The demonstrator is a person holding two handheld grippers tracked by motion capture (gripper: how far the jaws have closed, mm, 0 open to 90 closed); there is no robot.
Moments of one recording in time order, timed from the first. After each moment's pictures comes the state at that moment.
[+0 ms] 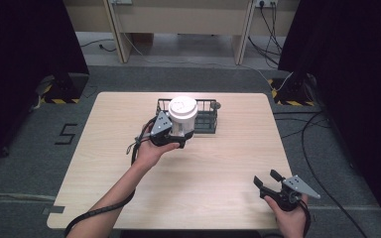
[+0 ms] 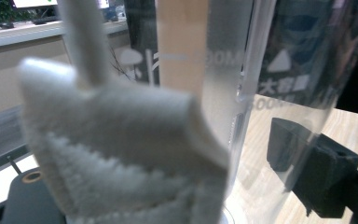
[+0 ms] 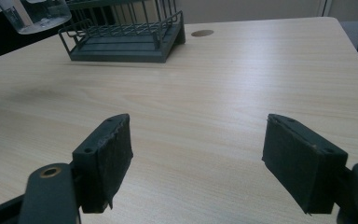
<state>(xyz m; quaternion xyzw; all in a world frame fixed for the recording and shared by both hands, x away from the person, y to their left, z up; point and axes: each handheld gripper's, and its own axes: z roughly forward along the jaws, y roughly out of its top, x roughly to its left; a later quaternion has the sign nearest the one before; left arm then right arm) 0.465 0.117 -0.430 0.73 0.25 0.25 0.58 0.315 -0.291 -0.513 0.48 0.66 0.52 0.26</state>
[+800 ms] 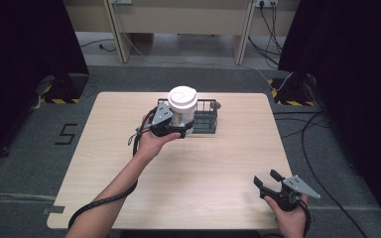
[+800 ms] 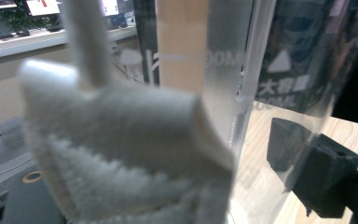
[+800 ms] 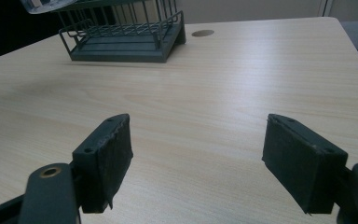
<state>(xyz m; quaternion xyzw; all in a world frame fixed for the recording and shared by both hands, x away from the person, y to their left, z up) 0.486 0.115 -0.413 0.73 0.26 0.27 0.58 0.315 -0.291 -0.513 0.48 0.66 0.52 0.26</state>
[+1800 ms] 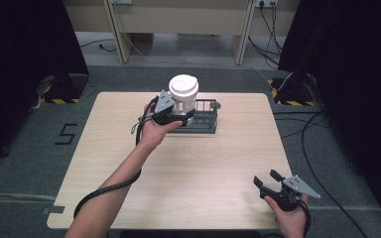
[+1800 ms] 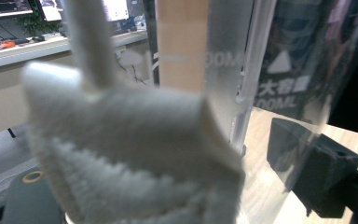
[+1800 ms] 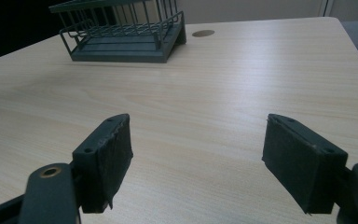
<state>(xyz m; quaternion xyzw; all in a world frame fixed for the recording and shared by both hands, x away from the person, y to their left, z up) 0.513 0.111 -0.396 0.72 0.27 0.28 0.57 0.315 -0.291 -0.513 0.47 0.66 0.52 0.26</state>
